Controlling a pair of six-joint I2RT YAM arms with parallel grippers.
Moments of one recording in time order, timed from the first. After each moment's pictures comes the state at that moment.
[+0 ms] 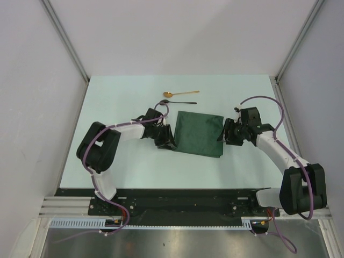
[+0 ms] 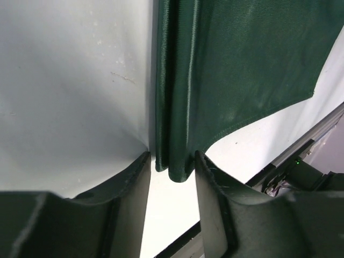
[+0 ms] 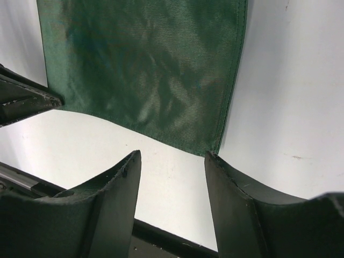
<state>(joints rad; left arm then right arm) -0.49 1.83 1.01 -0.25 0.48 -0.66 0.19 1.30 0.85 -0.50 -0.30 0.41</state>
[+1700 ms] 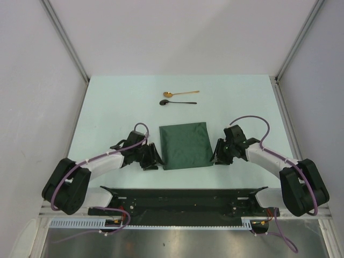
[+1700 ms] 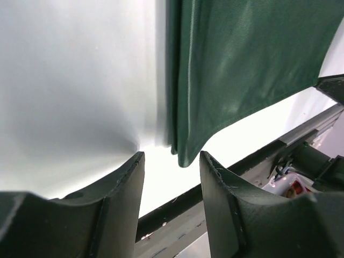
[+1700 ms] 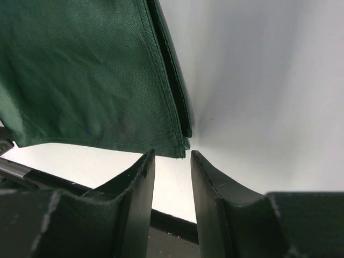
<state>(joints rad) -0.49 1.32 0.50 -0.18 0.40 -0.84 0.42 1.30 0.62 -0.41 -0.23 0.70</state>
